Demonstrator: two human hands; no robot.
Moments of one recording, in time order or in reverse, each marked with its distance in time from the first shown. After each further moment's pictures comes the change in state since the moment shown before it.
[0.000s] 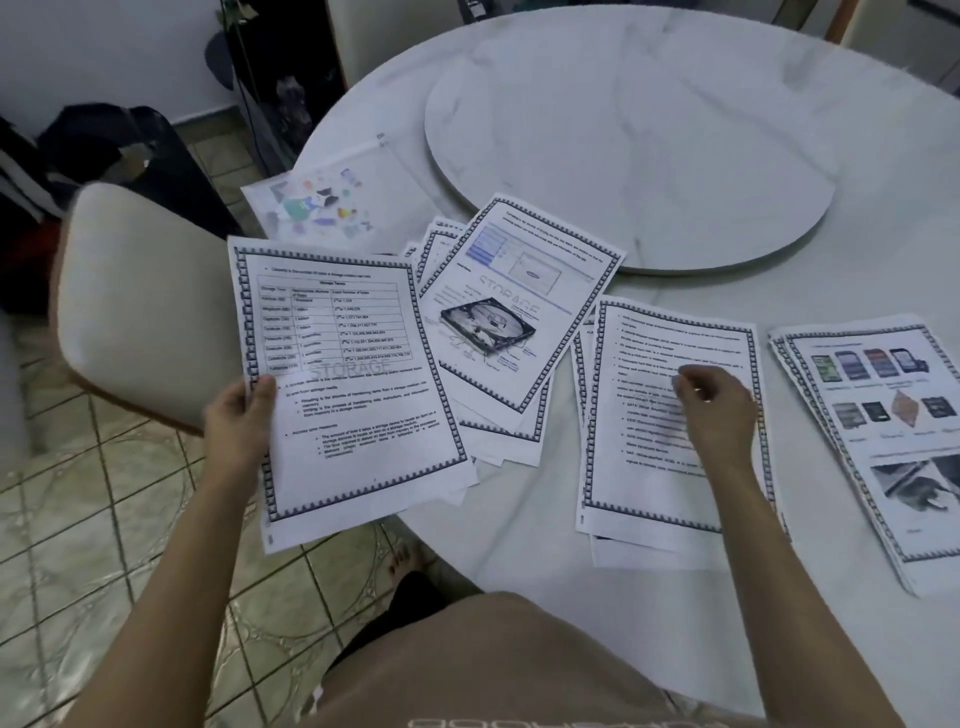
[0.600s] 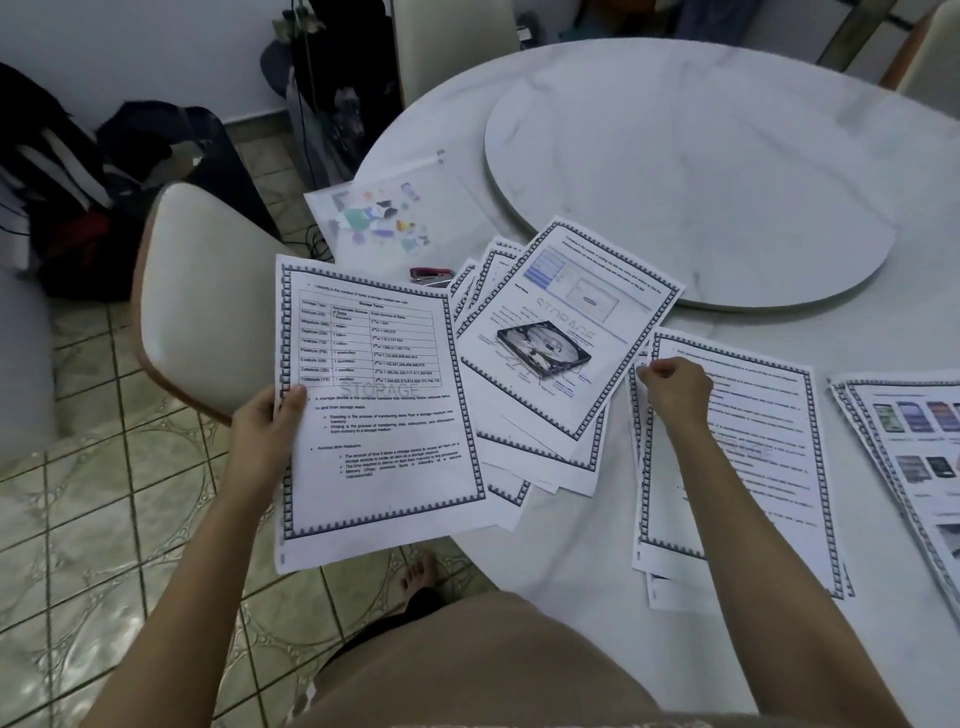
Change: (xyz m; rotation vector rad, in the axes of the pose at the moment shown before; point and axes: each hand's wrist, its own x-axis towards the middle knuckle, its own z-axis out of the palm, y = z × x) left_hand 0.016 -0.003 -0.041 0.089 -0.051 0.031; right_hand 0.025 -0.059 0.091 -0.048 -0.147 0.129
